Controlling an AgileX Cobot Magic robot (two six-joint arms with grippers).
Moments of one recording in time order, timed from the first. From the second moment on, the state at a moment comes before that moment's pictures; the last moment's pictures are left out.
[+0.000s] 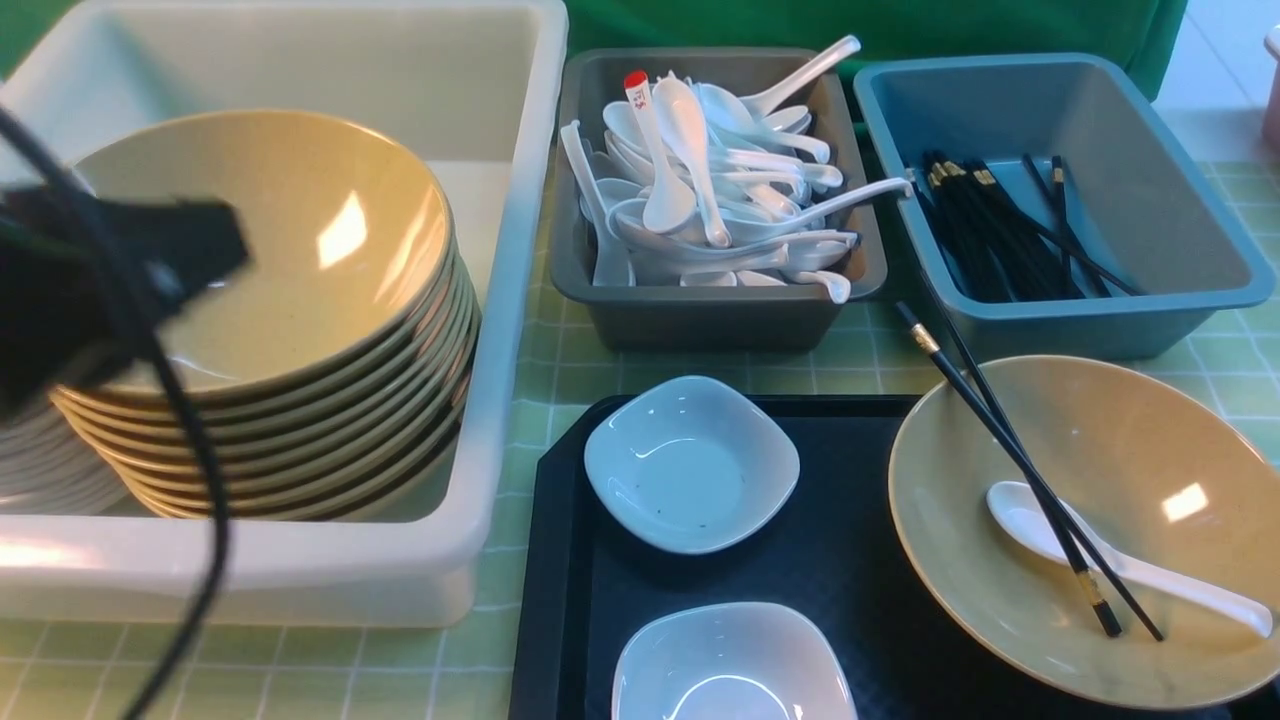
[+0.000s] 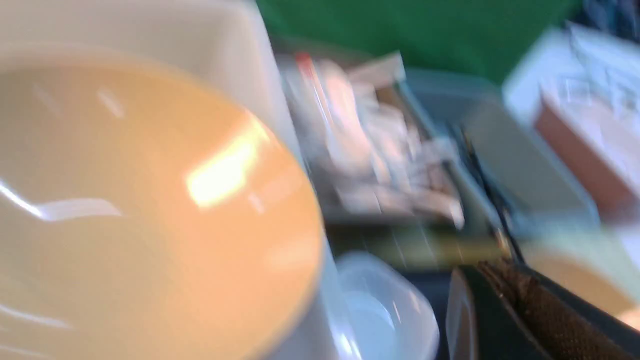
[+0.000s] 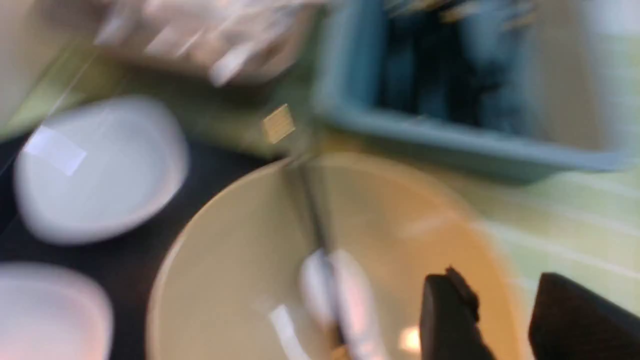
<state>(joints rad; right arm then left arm) 0.01 0.90 -0.85 0.29 0.67 -0.40 -0.25 0.76 -0.85 -0.38 0.63 0.05</state>
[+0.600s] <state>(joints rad) 0.18 1.66 -1.10 0.31 0.63 -0.61 -0.34 0.87 -0.85 -0.51 0.69 0.17</state>
